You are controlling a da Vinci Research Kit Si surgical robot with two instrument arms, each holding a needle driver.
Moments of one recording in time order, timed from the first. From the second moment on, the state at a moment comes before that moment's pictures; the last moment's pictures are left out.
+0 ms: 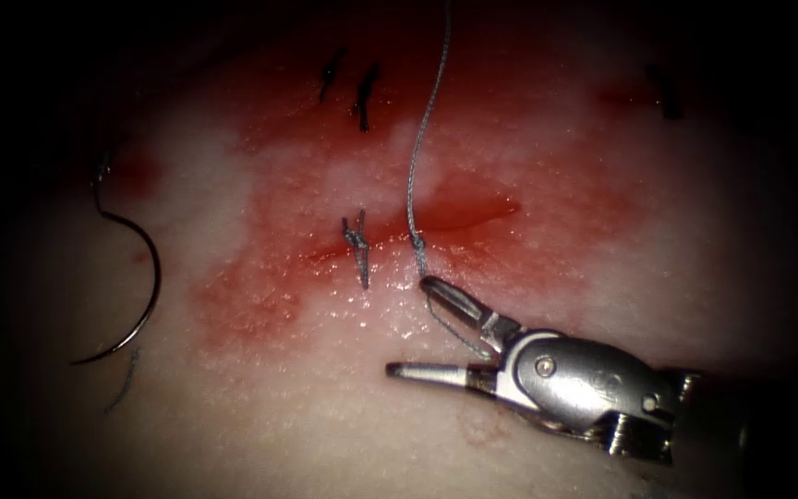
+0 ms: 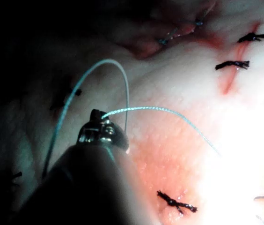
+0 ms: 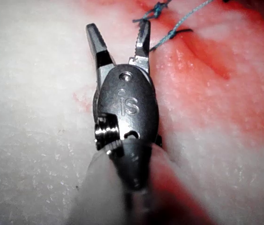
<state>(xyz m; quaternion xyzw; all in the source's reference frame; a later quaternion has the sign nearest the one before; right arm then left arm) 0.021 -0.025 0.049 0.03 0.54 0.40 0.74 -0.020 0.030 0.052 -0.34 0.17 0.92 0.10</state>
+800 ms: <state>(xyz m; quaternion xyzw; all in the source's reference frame) 0.023 -0.019 0.052 0.05 0.45 0.53 0.72 -0.021 0.028 0.041 -0.35 0.19 0.91 0.10</state>
